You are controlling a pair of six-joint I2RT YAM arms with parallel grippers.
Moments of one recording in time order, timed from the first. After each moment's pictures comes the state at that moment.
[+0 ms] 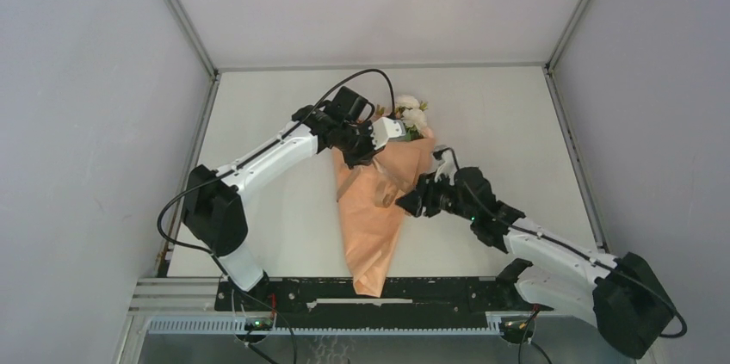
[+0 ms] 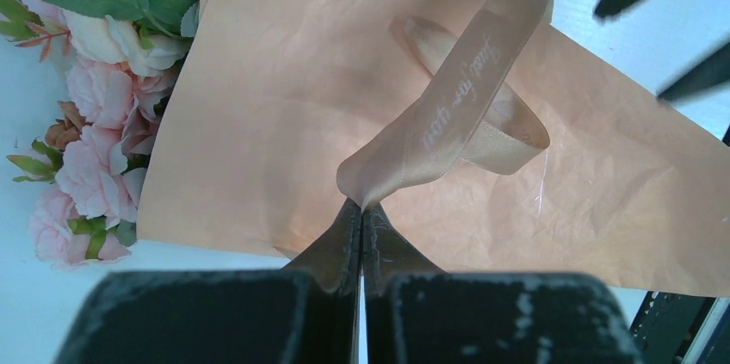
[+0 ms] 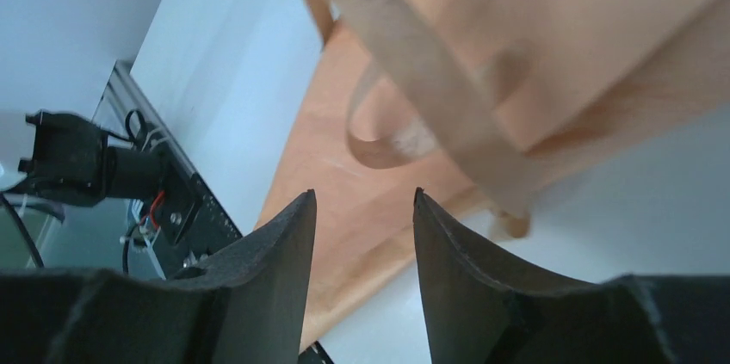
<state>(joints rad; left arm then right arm) -0.67 1.69 1.46 -0.78 0.34 0.59 0.60 0.97 0.42 0.11 -0.30 0.54</state>
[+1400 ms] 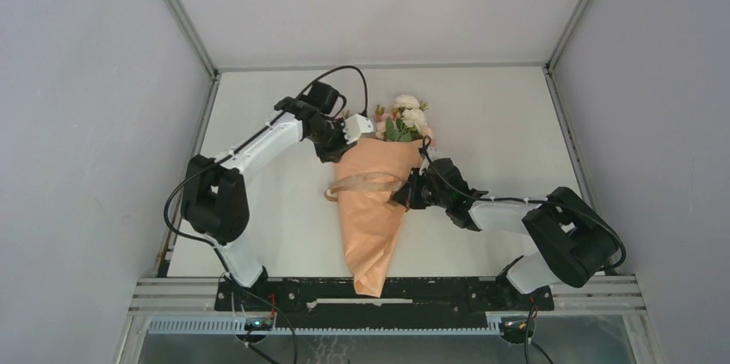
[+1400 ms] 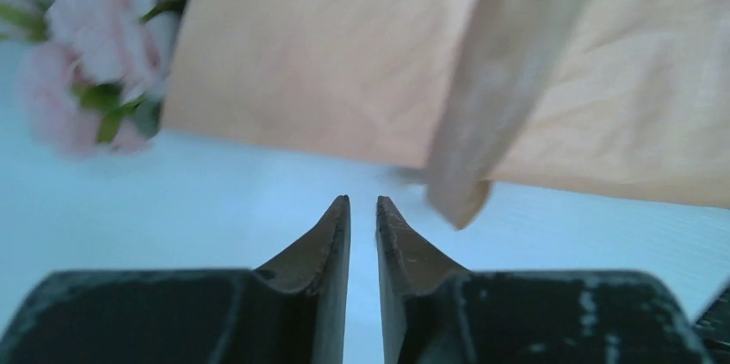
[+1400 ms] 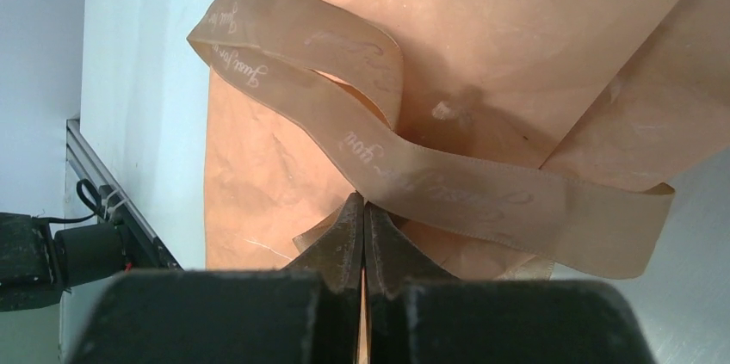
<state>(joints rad) -0.50 1.75 1.44 -0.90 0.34 0.77 0.65 1.46 0.48 0.39 -0.23 0.72</state>
